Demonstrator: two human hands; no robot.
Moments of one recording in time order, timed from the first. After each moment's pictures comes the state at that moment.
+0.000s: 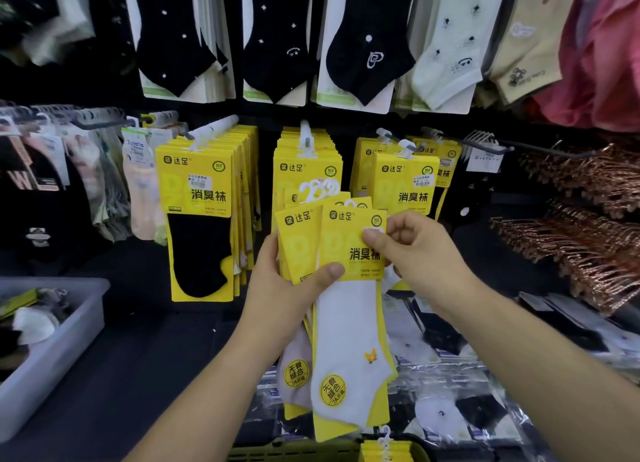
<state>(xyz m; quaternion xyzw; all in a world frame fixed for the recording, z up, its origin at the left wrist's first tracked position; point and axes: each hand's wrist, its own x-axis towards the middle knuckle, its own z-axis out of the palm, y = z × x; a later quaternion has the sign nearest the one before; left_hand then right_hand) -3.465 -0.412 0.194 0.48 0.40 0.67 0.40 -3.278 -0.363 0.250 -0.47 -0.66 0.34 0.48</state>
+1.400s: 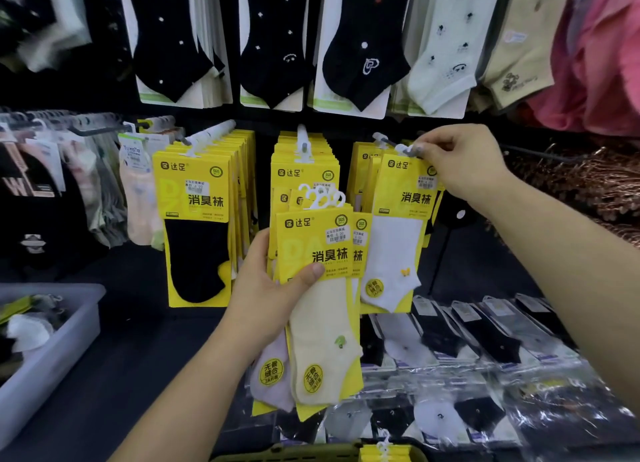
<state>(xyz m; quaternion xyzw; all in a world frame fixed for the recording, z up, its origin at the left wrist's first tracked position) -3.483 -0.410 0.198 0.53 0.43 0.64 0.35 -3.234 -0.280 0.343 -0.49 -0.71 0.06 0.50</state>
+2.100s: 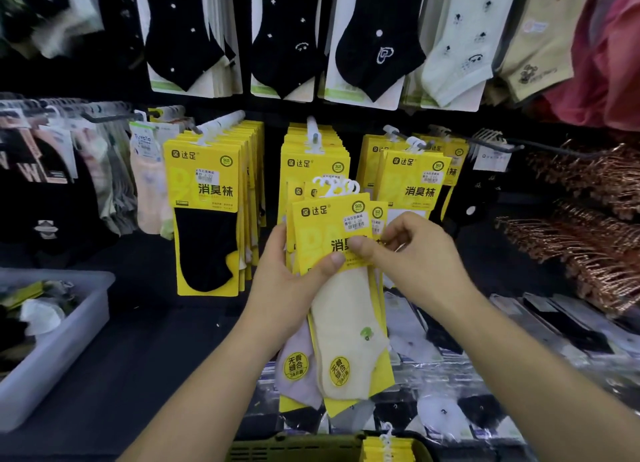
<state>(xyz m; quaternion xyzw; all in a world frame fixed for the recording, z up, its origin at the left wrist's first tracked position) -3.468 -0.410 0.196 0.52 0.40 0.66 0.37 -3.287 -0.374 0.245 -0.54 -0.69 0.18 0.44</state>
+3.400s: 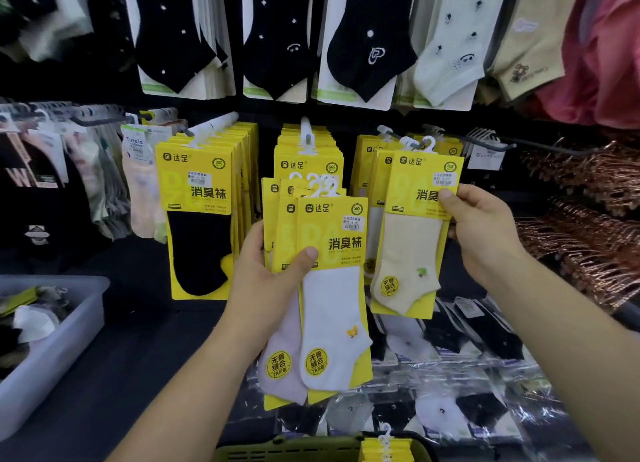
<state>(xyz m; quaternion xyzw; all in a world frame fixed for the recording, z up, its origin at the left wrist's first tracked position) -3.483 -0.403 0.192 0.49 0.42 0.68 0.36 -3.222 -0.313 0.260 -0.45 -0.51 0.37 0.63</state>
